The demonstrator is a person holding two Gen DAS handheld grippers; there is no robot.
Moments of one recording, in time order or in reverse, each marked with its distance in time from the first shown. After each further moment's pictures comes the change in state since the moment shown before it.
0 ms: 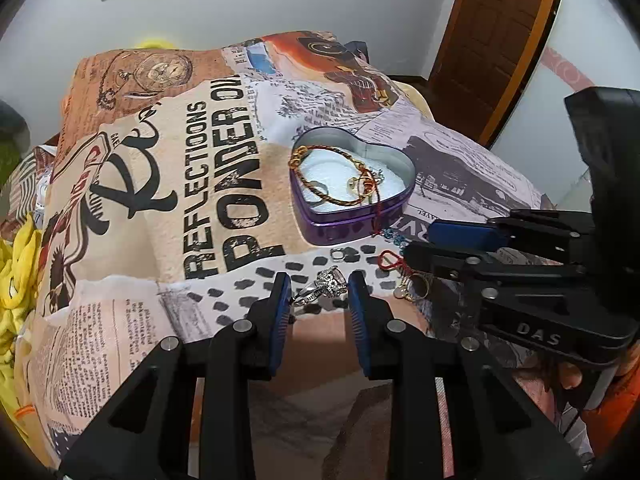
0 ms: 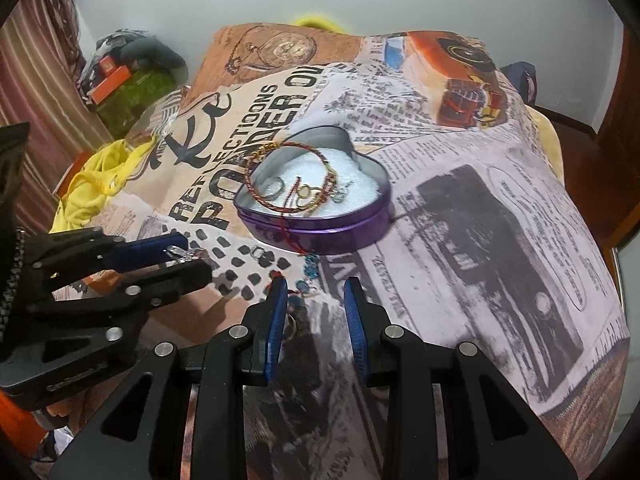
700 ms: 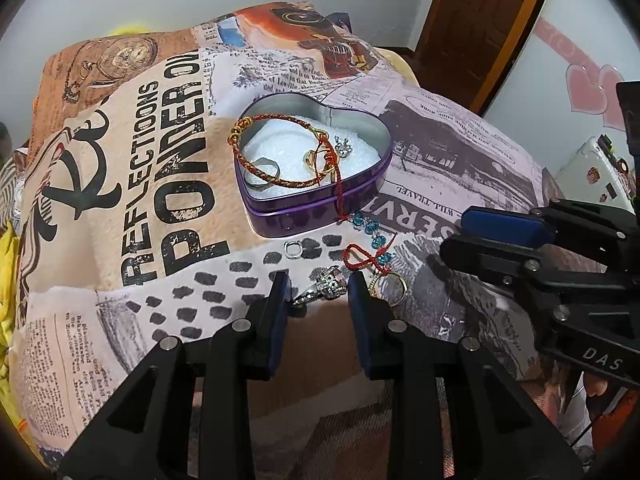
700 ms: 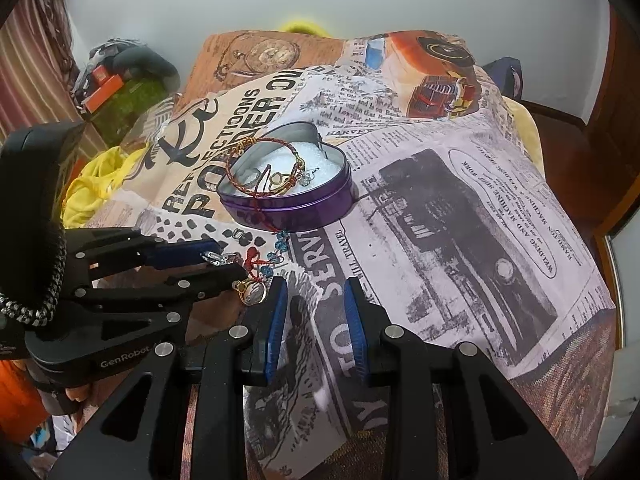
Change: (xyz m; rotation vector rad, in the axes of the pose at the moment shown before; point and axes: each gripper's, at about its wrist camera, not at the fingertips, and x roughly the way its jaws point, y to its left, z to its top) left arm 0.037 -0.025 0.007 0.051 0.103 -0.035; right arm -0.022 -0.019 -0.017 0.038 -0.020 -0.016
